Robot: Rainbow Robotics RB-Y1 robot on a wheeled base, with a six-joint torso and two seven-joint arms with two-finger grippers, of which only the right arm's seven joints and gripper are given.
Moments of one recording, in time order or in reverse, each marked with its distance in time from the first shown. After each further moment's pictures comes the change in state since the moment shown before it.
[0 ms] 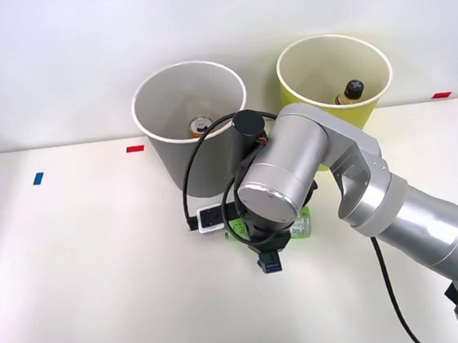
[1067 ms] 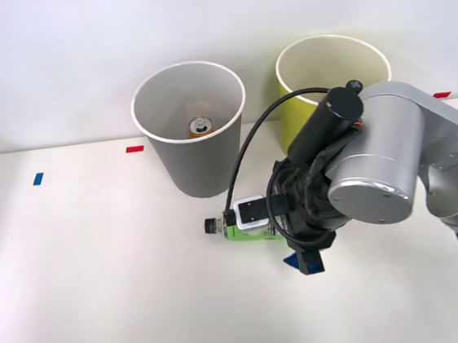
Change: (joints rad) arm 0.084 -0.256 -0.075 -0.356 -0.184 -0.018 -0.043
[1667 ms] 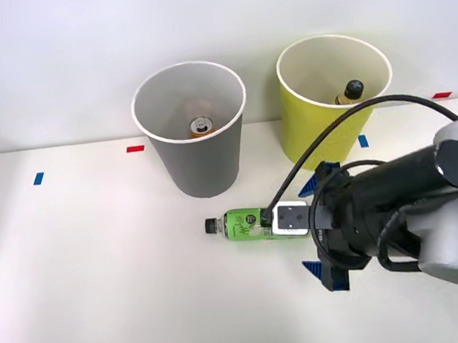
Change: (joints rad) arm 0.159 -0.262 -0.001 -0.329 0.074 -0.145 -0.262
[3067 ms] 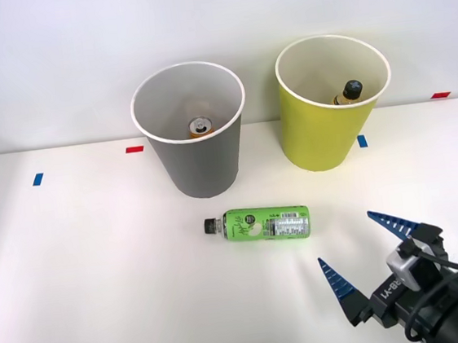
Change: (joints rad) arm 1.101 0.114 -0.327 0.034 0.459 -1.310 -0.206
